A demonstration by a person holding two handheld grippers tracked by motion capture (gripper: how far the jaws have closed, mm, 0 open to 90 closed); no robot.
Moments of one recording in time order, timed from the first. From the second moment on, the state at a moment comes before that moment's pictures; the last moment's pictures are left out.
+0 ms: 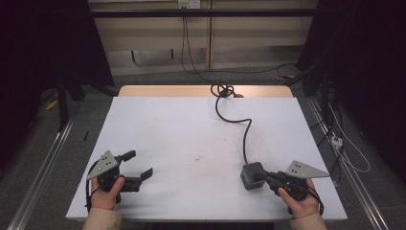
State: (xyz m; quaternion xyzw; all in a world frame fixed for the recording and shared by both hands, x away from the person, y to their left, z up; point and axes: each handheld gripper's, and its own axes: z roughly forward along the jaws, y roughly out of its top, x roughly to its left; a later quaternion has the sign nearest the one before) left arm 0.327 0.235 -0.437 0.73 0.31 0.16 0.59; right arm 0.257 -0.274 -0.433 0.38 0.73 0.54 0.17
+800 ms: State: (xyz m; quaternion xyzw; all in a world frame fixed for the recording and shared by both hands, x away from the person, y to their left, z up) left arm 0.327 0.235 -0.436 0.73 0.31 0.16 0.59; right arm 0.257 -0.276 -0.436 0.38 0.74 0.53 0.17
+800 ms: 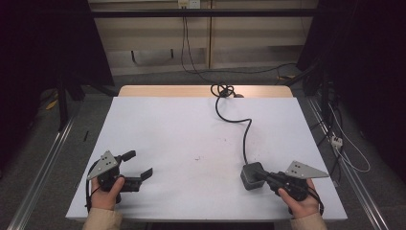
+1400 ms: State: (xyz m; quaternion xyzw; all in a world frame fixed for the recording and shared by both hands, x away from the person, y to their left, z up) left arm 0.327 0.235 -0.437 0.73 0.31 0.16 0.58; right arm 0.258 -0.276 -0.438 0.37 0.74 0.53 0.17
